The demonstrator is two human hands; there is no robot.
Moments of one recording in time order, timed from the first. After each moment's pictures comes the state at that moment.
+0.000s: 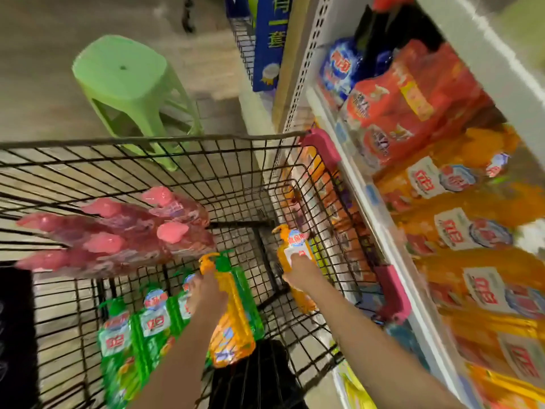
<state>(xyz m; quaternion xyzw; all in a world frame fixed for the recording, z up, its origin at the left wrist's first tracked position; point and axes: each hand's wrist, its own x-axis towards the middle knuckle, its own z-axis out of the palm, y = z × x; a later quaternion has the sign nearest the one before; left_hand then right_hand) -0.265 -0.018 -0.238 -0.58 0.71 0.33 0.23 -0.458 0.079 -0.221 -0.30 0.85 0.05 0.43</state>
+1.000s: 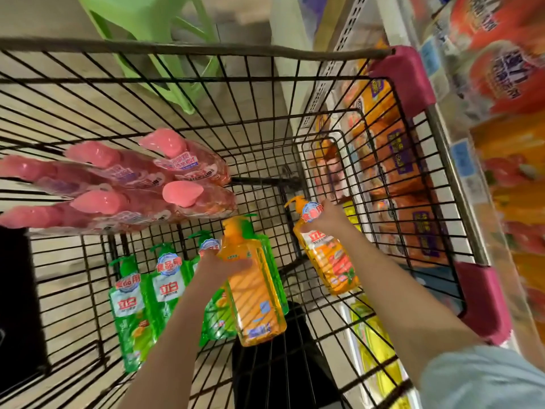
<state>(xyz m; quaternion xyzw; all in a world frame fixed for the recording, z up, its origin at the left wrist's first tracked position) -0.225 -0.041 -0.287 -0.63 0.46 0.62 0.10 -0.501 0.031 -0.318 -0.22 0.86 -0.02 0.47</state>
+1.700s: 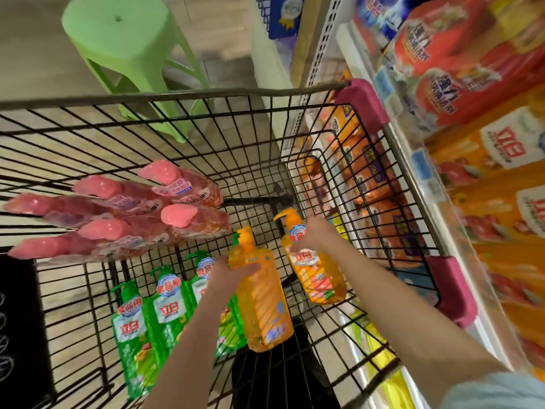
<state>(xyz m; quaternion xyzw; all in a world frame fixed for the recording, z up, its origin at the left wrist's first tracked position) -0.266 -0.030 -0.254 -0.65 0.44 0.61 0.09 -0.484 0.033 -0.263 -0.30 0.85 0.06 0.44</state>
